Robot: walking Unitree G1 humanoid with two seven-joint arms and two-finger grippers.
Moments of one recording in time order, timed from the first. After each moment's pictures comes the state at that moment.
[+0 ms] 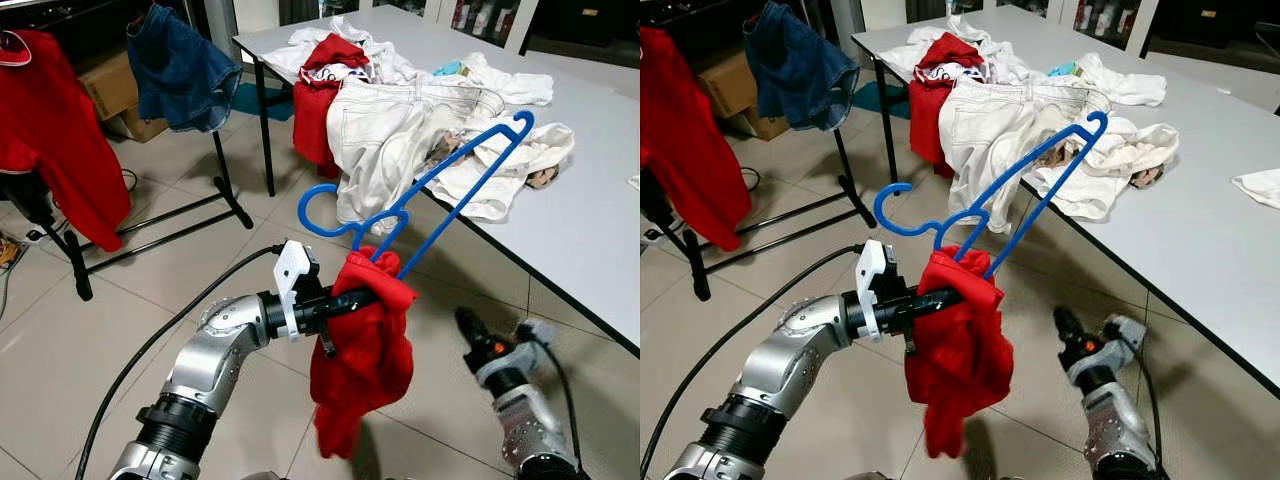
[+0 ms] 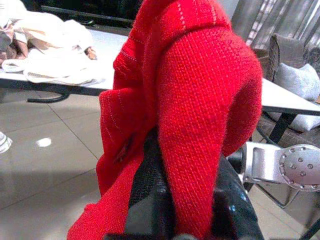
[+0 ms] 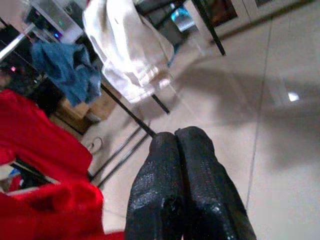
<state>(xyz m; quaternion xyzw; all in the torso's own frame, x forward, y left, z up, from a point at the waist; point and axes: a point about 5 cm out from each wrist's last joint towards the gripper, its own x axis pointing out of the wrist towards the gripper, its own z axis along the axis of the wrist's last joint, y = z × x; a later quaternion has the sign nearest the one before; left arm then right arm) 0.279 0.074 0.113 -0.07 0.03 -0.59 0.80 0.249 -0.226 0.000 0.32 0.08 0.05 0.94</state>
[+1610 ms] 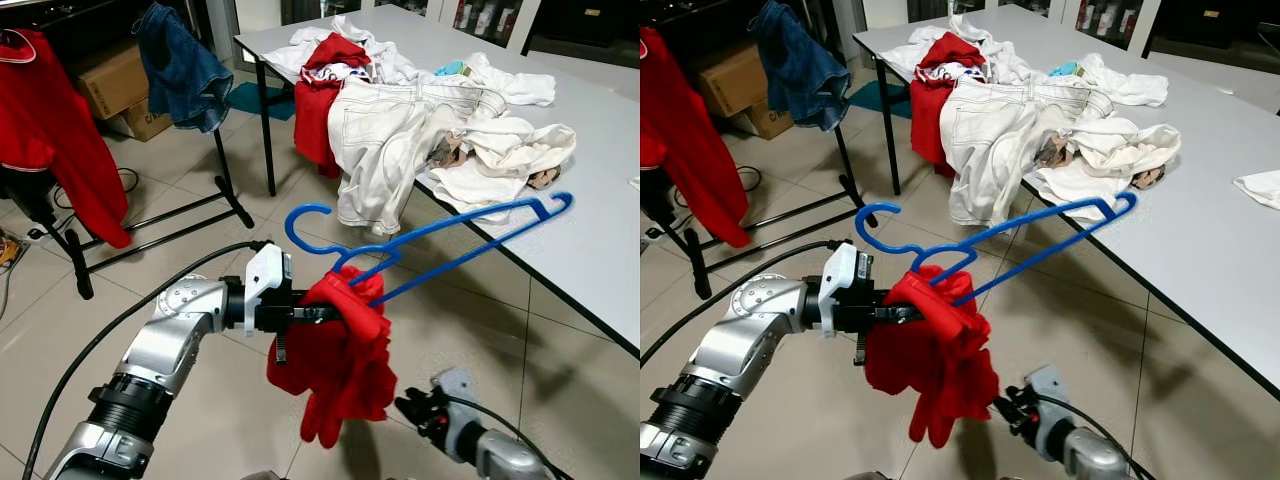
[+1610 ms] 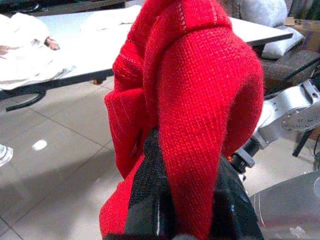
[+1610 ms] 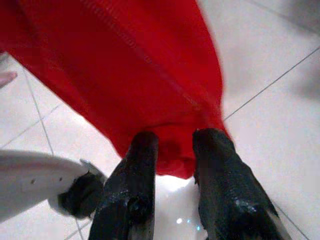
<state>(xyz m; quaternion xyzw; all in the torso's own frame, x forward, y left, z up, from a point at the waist) 0.281 0.116 0.128 0.08 0.02 -0.67 0.74 0.193 -0.178 -0.055 0.04 0.32 0.28 0.90</state>
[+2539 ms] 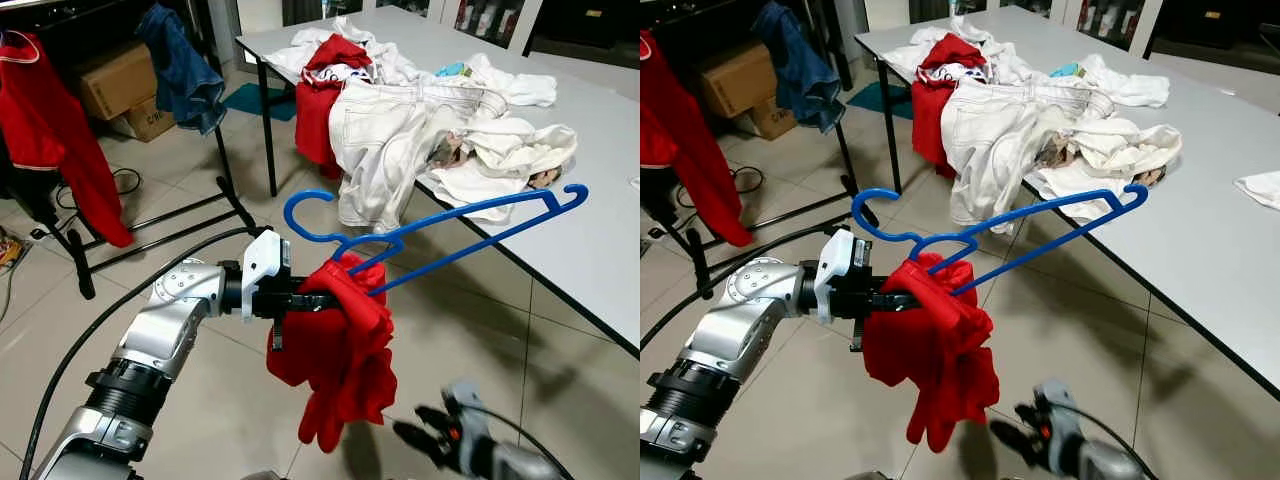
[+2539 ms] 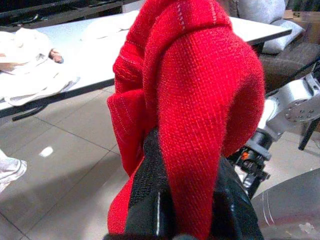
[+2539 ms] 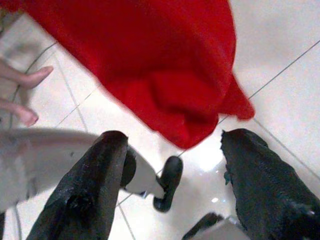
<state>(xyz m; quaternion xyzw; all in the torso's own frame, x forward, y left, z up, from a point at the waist) 0.290 0.118 0.144 0.10 0.00 -0.68 0.73 0.171 -0.198 -0.058 0.11 0.37 0.31 0.87</state>
